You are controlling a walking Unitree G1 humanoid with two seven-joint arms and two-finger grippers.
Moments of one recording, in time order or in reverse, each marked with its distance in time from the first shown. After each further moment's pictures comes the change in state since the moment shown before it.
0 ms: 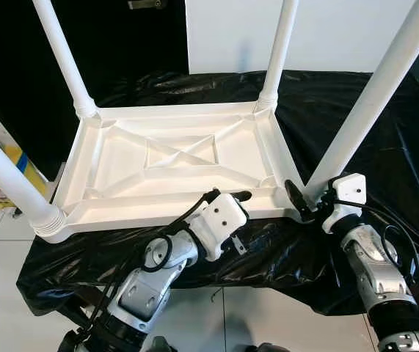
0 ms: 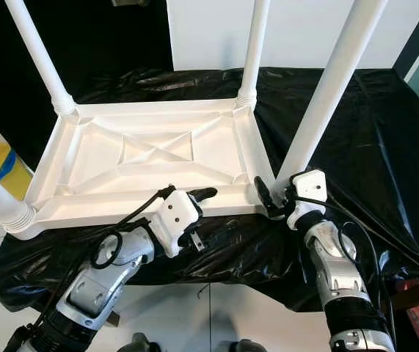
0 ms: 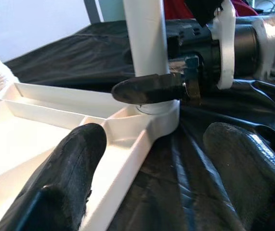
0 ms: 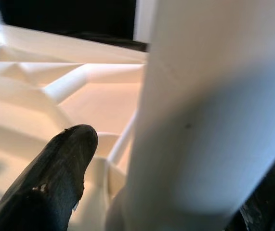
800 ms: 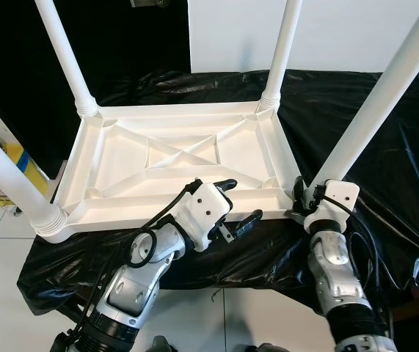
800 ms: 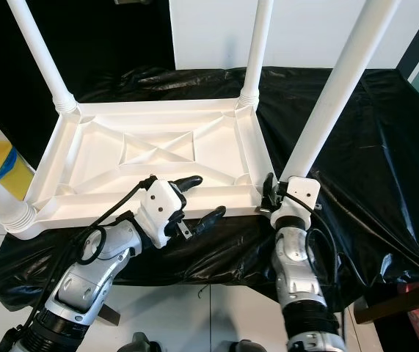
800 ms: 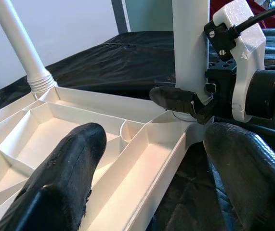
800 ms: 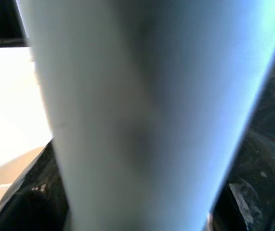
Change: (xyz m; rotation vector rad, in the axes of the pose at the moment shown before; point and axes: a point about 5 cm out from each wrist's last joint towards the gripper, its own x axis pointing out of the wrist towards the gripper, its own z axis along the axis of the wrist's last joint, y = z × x) left arm -0.014 0.020 0.006 0.023 -0.042 0.098; right arm 0.008 0.023 -0.012 0.130 0.017 -0.511
